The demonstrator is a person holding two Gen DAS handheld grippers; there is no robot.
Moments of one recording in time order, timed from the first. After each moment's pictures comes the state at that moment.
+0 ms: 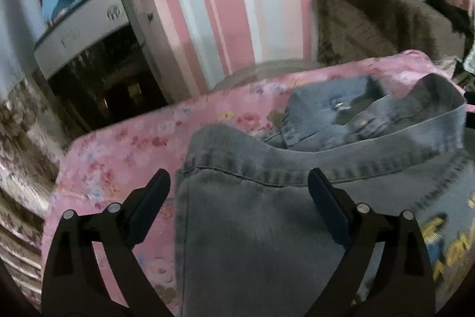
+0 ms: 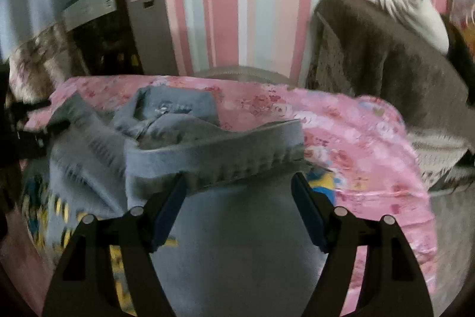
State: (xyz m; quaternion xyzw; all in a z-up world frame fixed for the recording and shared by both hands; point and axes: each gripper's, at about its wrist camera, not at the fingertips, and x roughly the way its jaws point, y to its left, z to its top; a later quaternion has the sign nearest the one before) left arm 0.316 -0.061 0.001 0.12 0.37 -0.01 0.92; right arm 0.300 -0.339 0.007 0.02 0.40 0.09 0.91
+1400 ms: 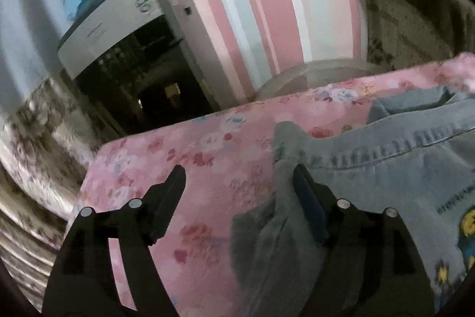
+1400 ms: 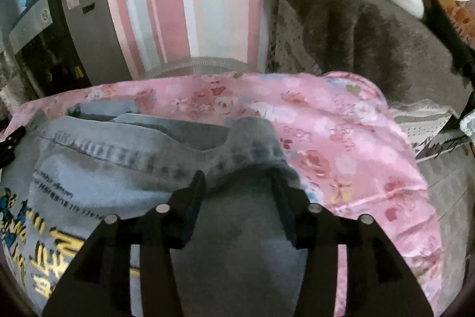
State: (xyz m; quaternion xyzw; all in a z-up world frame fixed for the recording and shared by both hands) left arm 0.361 -0.026 -0.004 0.13 0.35 0.08 0.92; right arm 0.328 -0.377 -0.011 0.01 0.39 -0.04 0.92
